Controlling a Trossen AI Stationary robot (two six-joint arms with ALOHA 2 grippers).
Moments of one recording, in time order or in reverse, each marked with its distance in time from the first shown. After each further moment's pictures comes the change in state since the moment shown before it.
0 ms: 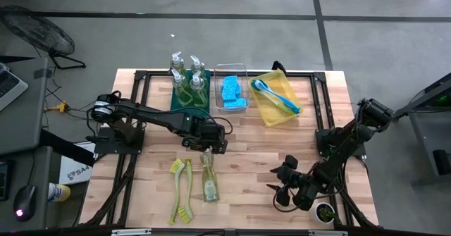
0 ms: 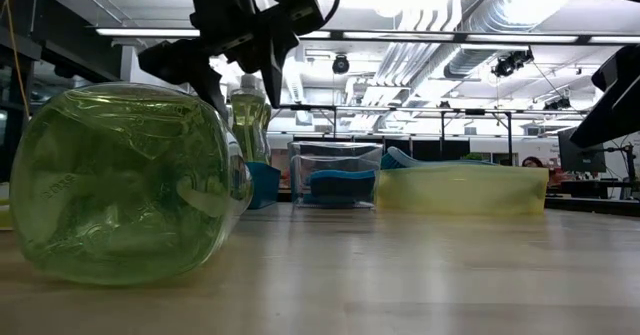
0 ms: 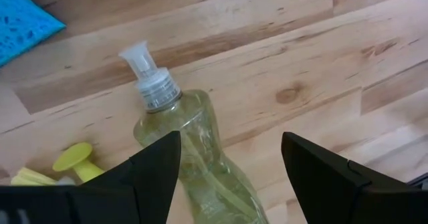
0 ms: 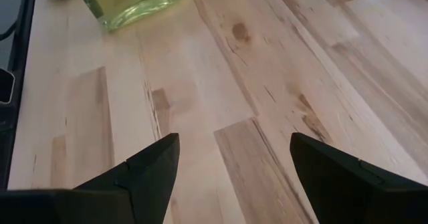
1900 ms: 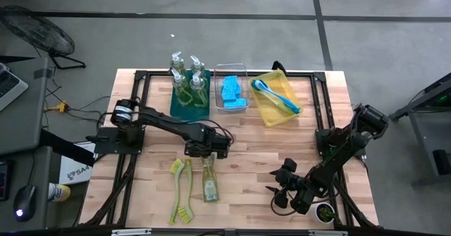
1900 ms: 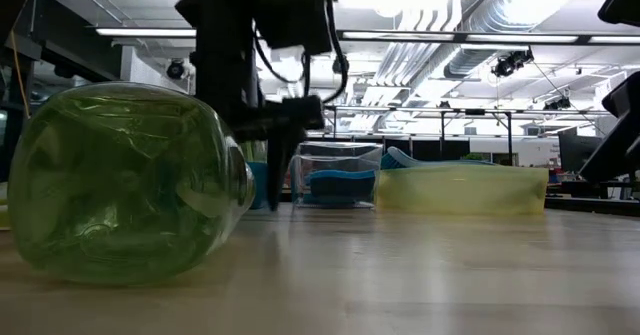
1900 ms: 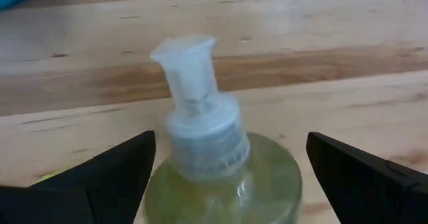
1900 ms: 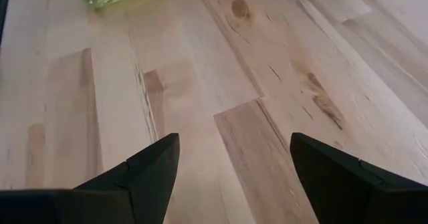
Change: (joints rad) left arm -0.013 0.217 -0.045 0.068 0.003 -0.178; right arm 0.016 0.098 0.000 0.046 0.012 0.040
